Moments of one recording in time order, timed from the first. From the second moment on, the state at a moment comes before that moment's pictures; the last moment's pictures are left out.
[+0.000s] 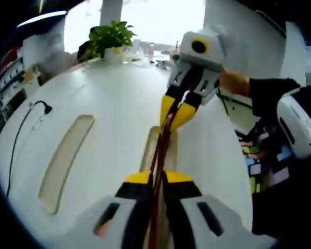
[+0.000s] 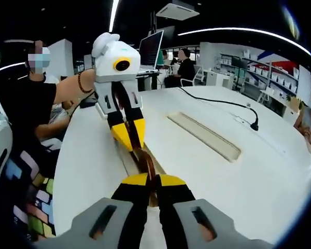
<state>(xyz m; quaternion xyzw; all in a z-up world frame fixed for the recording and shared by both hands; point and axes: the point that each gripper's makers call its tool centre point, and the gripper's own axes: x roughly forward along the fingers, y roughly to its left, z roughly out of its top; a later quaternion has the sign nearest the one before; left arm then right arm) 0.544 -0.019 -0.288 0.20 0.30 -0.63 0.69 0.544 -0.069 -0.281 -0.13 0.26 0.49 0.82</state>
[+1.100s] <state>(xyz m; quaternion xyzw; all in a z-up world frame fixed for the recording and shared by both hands) 0.546 -0.008 -0.298 0.18 0.31 -0.62 0.69 0.527 -0.068 -0.292 -0.02 0.37 0.52 0.77</state>
